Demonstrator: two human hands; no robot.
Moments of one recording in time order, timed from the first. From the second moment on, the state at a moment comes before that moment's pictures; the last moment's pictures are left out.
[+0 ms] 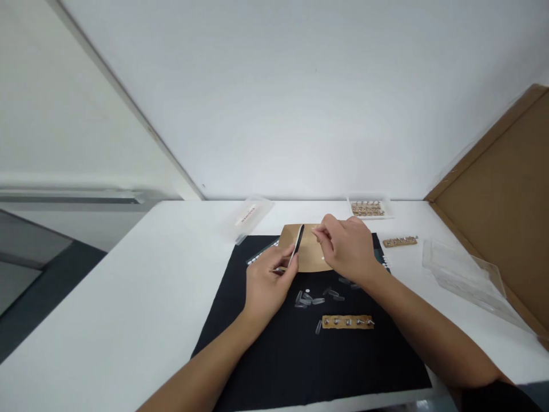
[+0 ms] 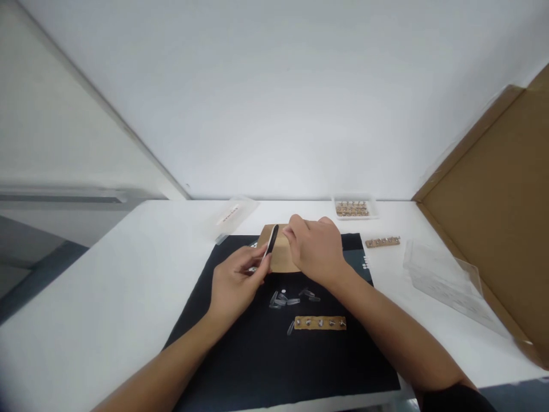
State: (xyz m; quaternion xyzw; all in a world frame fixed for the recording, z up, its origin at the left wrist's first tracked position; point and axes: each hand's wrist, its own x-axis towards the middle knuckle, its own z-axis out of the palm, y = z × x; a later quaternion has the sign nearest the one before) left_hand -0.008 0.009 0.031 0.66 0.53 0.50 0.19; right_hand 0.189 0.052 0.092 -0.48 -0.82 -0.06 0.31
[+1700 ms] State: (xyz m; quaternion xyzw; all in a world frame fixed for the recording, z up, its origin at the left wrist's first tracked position) left_hand -0.005 0.010 0.029 0.61 0.44 0.56 0.34; right_hand 0.194 0.057 0.077 -0.37 -0.89 -0.05 0.28
